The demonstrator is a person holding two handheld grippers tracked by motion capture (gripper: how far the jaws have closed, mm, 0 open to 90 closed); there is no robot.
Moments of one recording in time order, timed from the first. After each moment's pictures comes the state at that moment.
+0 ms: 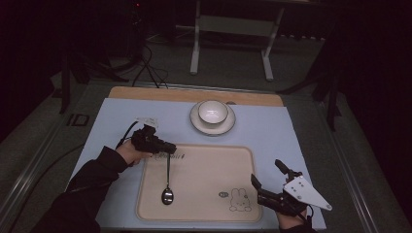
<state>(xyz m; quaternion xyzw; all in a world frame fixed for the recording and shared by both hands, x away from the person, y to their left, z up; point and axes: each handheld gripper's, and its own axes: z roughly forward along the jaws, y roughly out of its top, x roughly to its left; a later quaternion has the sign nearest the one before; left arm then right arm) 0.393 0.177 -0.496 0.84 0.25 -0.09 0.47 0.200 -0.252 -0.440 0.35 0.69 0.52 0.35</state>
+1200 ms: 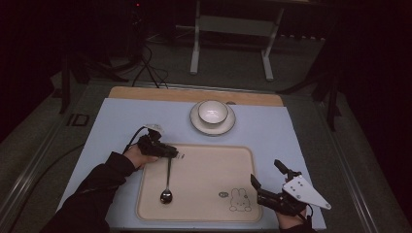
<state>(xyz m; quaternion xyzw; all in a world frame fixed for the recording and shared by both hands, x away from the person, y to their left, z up) 0.404 0.168 -0.539 0.85 0.31 -0.06 0.43 0.201 -0.252 -0.441 0.35 0.70 0.52 0.35</state>
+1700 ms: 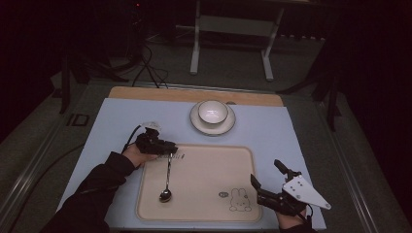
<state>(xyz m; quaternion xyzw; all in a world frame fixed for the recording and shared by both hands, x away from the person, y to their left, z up) 0.401 0.171 -0.529 0.83 0.32 -0.04 0.46 0.201 -0.252 -0.441 0.35 0.70 0.52 0.35</state>
